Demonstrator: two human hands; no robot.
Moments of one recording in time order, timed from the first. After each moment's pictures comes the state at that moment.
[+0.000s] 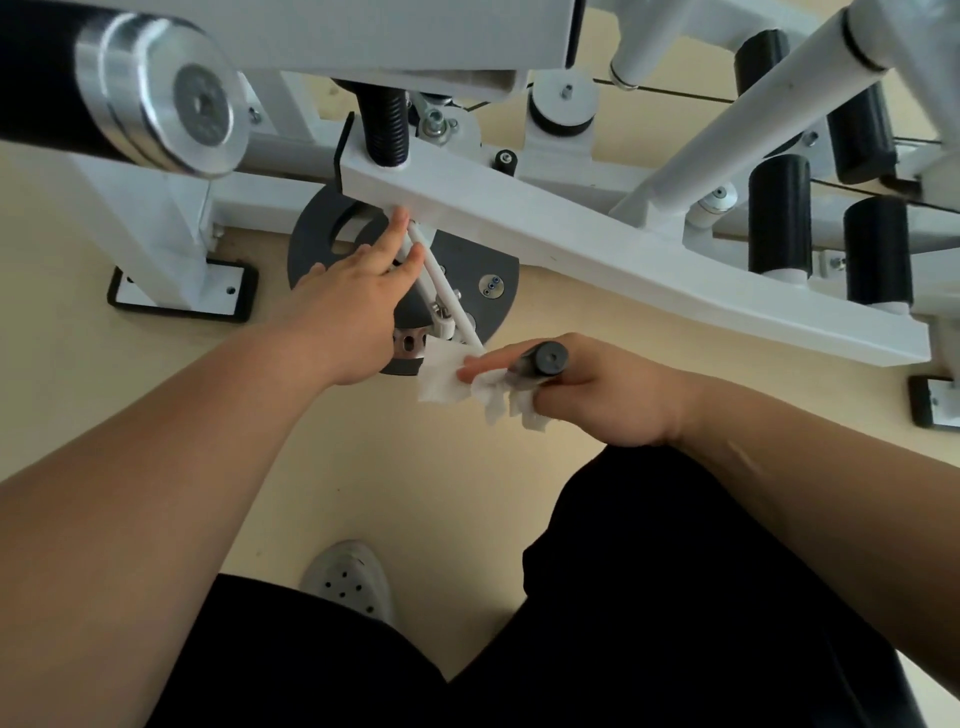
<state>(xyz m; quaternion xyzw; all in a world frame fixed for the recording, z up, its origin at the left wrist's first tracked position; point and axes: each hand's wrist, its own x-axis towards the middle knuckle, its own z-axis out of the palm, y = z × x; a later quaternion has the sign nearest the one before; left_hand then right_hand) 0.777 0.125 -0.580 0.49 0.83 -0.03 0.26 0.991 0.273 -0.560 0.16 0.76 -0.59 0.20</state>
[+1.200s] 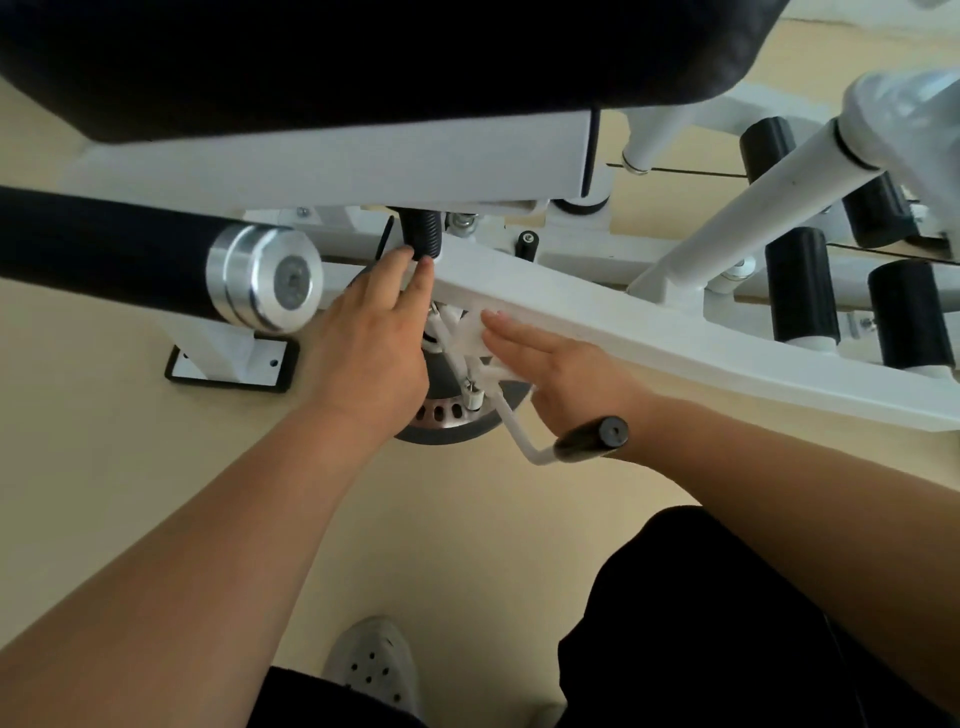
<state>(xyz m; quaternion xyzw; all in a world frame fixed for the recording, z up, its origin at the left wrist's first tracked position) 0.770 0.135 -0.569 0.48 0.87 0.08 0.02 0.938 0.292 -0.583 0.04 0.98 -0.19 0.02</state>
